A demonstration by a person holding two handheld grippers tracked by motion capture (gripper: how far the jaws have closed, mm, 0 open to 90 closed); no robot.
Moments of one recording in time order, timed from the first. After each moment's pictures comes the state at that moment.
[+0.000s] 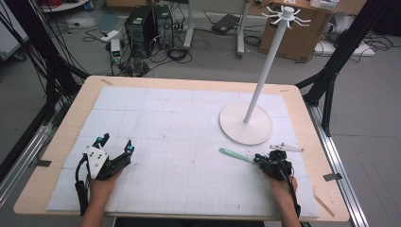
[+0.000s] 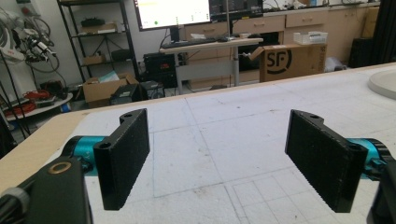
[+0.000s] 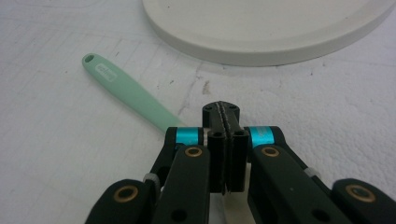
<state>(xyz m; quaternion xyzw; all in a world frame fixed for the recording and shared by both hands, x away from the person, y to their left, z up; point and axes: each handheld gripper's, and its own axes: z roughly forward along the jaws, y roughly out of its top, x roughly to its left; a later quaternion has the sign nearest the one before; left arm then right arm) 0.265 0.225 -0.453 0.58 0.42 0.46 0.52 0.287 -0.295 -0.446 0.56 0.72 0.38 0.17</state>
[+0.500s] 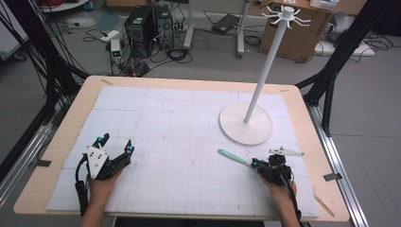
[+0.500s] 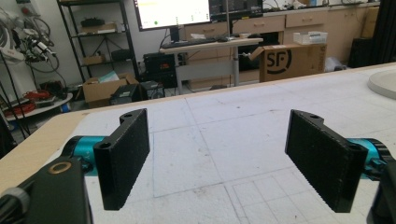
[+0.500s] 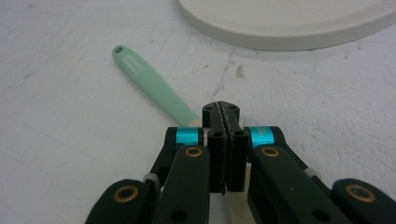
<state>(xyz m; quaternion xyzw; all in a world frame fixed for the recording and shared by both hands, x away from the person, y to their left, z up) 0.265 0.225 -0.453 0.58 0.42 0.46 0.52 0.272 -0.289 -0.442 0.55 0.72 0.39 0.14</state>
